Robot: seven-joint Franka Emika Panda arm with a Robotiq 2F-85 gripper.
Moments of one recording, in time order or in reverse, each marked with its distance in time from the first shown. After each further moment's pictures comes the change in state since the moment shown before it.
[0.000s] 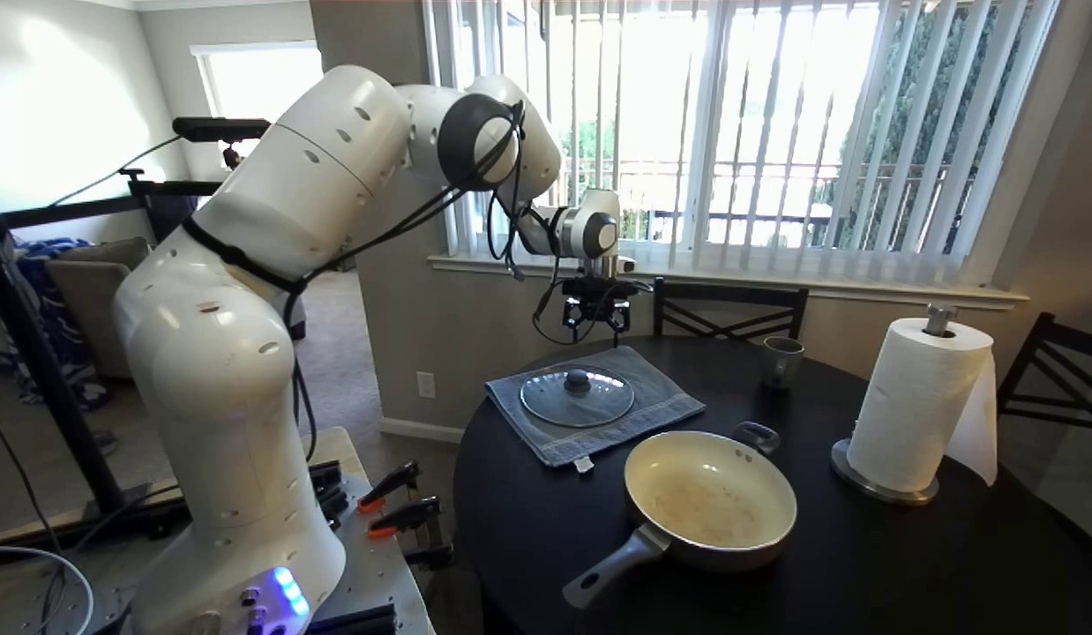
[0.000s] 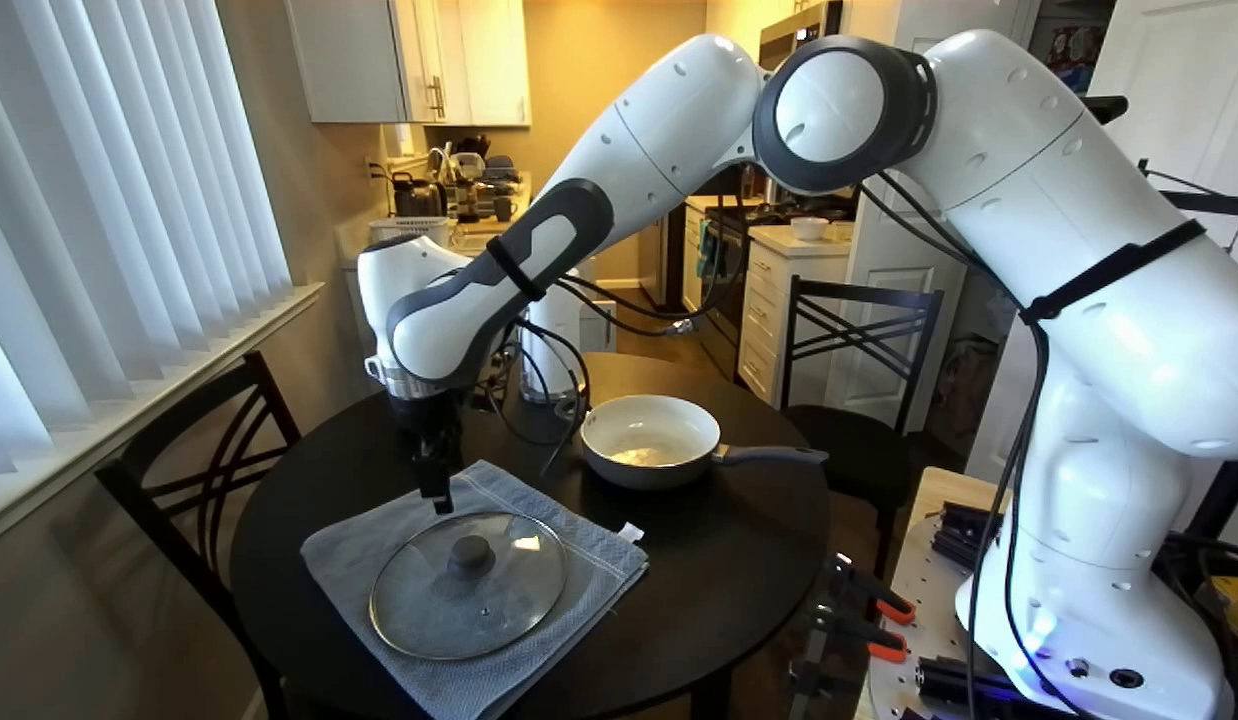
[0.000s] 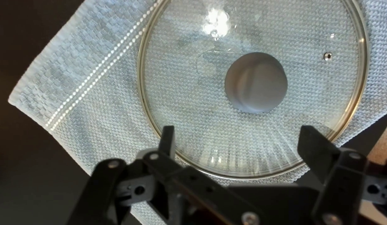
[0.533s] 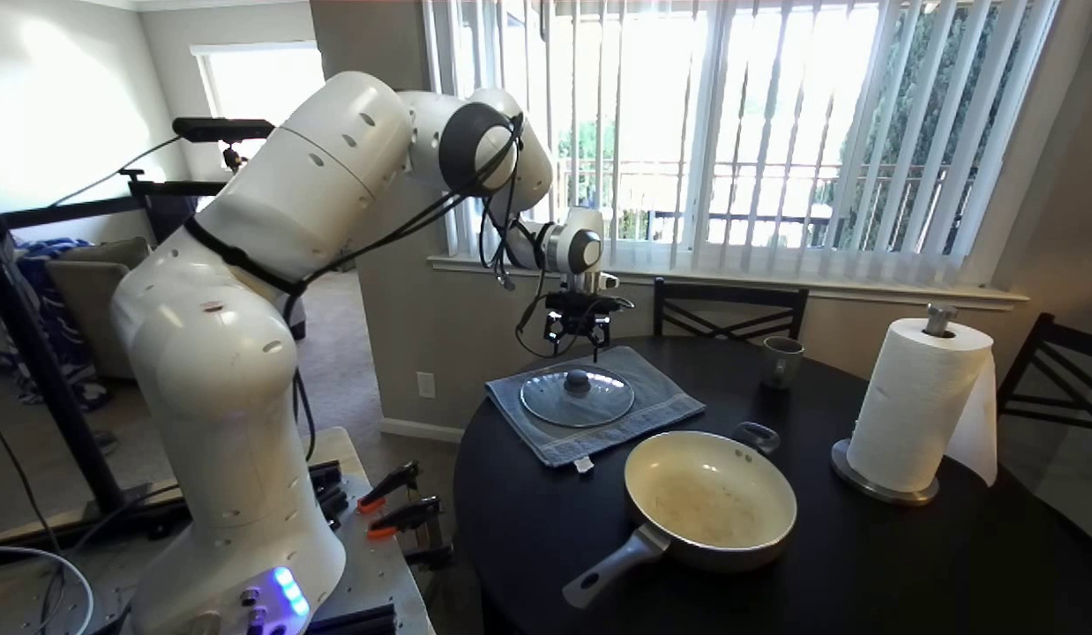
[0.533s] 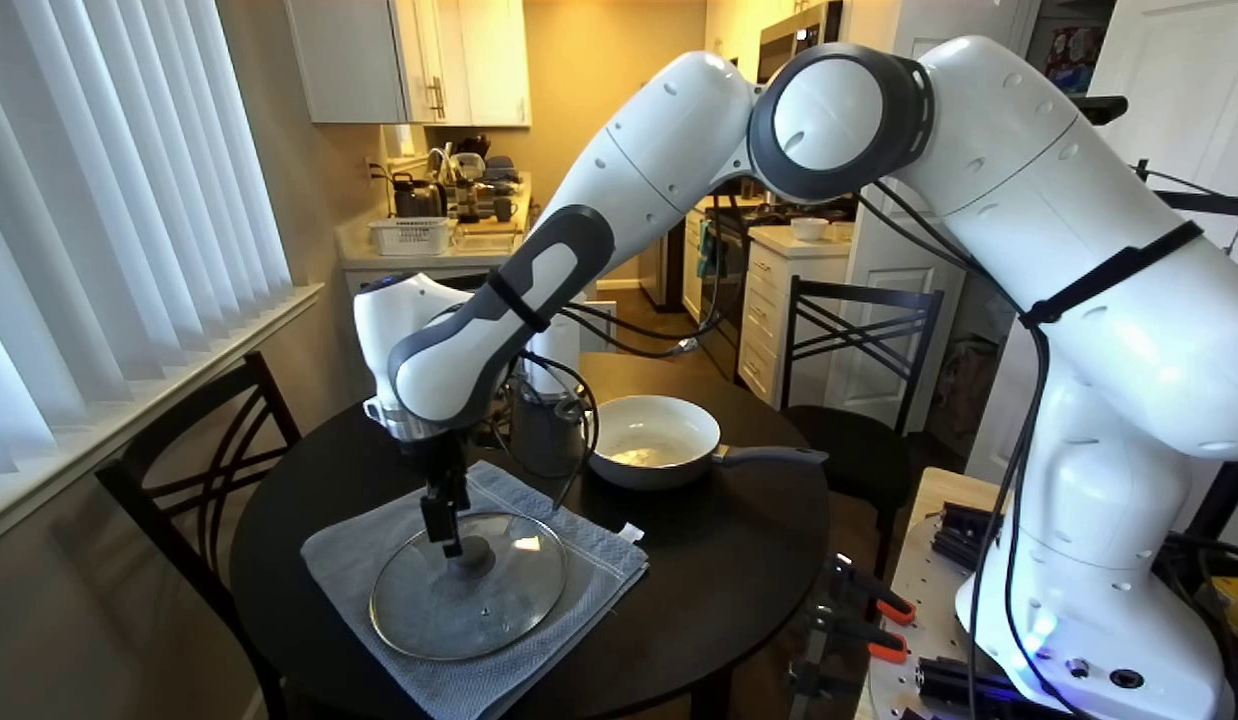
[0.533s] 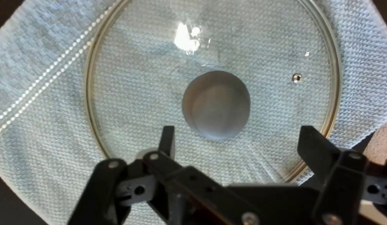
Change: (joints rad) arm 0.025 0.023 0.021 -0.056 0.001 0.019 0.000
